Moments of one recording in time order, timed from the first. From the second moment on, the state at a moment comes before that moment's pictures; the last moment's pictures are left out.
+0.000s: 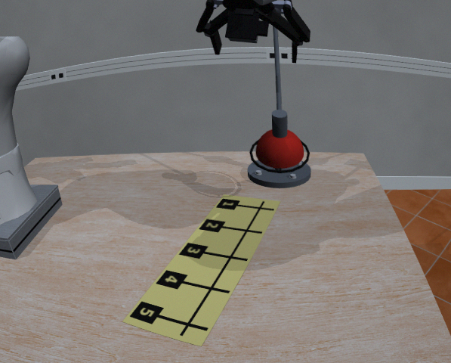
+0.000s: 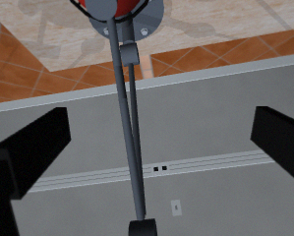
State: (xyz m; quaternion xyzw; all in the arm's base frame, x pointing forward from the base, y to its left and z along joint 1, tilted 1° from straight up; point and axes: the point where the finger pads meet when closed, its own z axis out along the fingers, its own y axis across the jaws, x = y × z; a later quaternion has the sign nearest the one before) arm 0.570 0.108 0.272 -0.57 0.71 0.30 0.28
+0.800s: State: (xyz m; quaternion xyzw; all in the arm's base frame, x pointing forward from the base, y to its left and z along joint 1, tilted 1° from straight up) arm 0.604 0.102 0.244 -0.61 0.68 0.29 0.29
